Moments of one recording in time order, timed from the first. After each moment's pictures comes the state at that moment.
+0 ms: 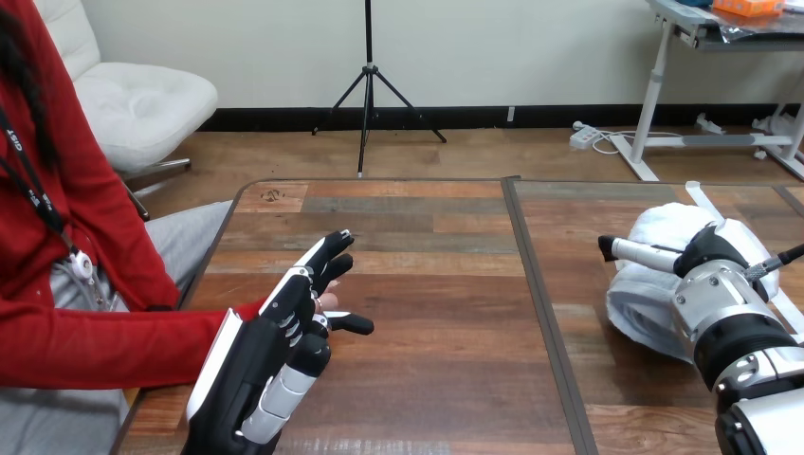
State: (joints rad) left arm 0.27 0.13 -0.06 0.11 -0.12 -0.68 -0.33; right arm -0.89 -0.34 0.16 1.22 -0.32 0.50 -0.19
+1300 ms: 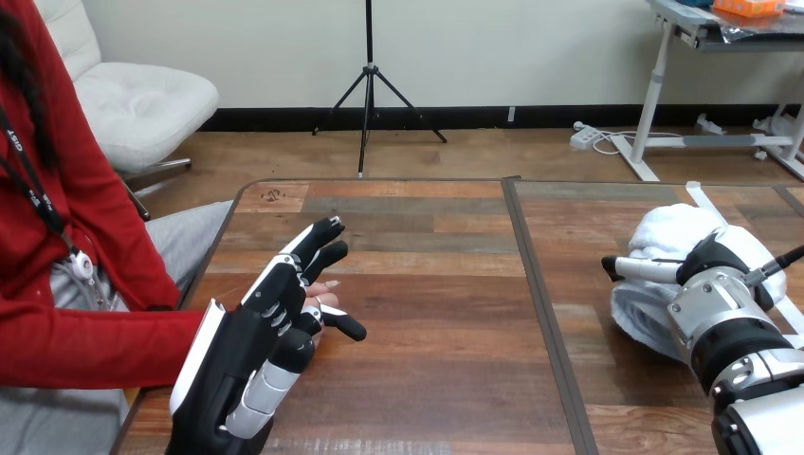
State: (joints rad) left arm 0.29 0.14 -0.06 0.04 -0.19 -0.66 -0.35; right arm -0.89 -0.34 0.17 1.26 -0.35 0.50 -0.23
